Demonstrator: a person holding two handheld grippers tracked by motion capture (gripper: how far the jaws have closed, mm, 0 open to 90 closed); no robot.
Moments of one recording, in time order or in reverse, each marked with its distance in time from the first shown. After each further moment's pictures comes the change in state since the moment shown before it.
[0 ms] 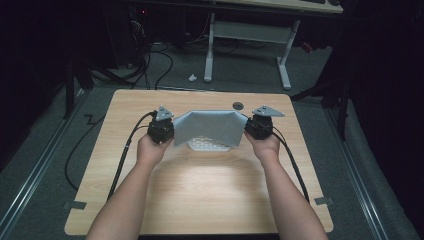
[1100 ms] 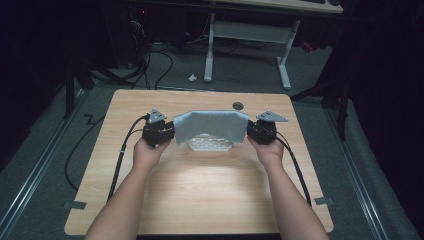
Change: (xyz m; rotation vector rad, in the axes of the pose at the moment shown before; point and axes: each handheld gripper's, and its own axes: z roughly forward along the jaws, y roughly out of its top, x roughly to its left) left arm 0.009 -0.009 -0.012 -0.027 0.041 -0.072; right arm -0.008 -0.016 -0.008 0.028 -0.025 0.014
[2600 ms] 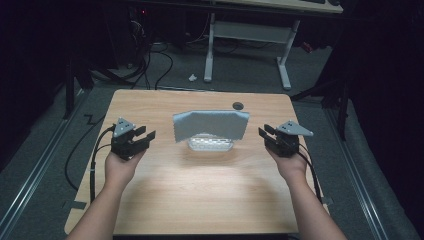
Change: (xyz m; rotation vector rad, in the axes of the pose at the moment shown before) left arm 0.006 -0.027 -0.093 -0.063 0.104 -0.038; right arm 0.002 -0.006 -0.085 -0.054 -0.069 -0.090
